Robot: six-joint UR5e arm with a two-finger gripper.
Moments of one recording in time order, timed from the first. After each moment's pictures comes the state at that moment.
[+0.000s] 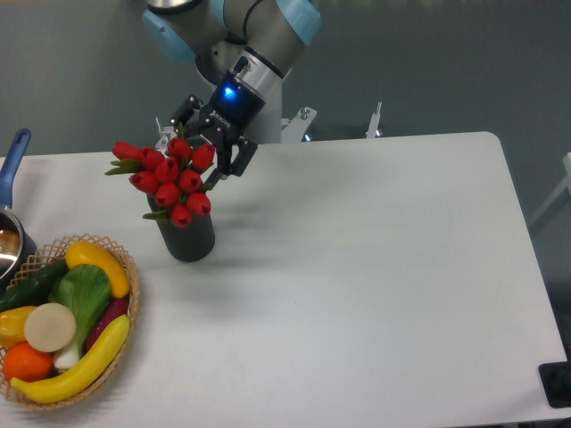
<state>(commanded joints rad) 2.66 -1.38 -2.42 -0.71 0.48 1.34</state>
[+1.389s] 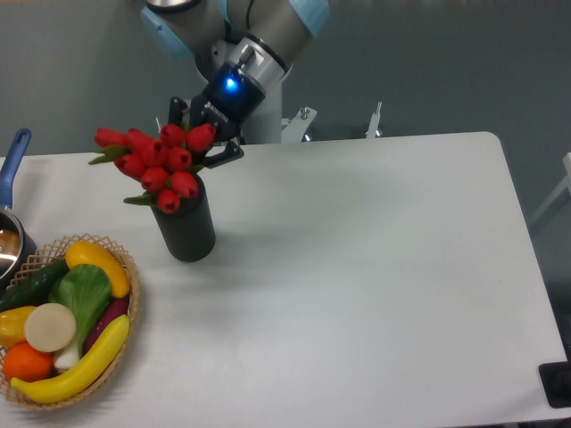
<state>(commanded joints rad) 2.63 -1.34 -2.21 -0.71 0.45 0.89</state>
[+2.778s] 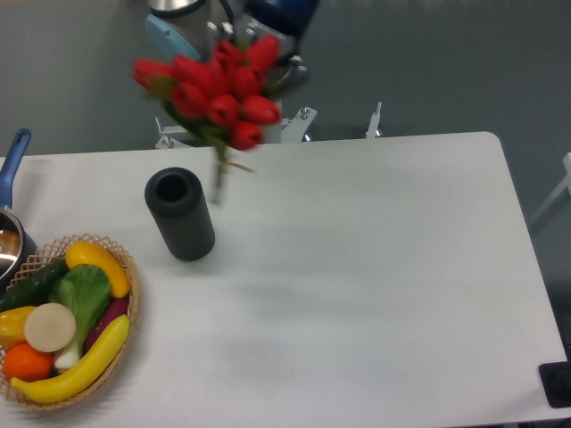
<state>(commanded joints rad) 2.79 -1.37 -1.99 -0.71 0.81 0.94</state>
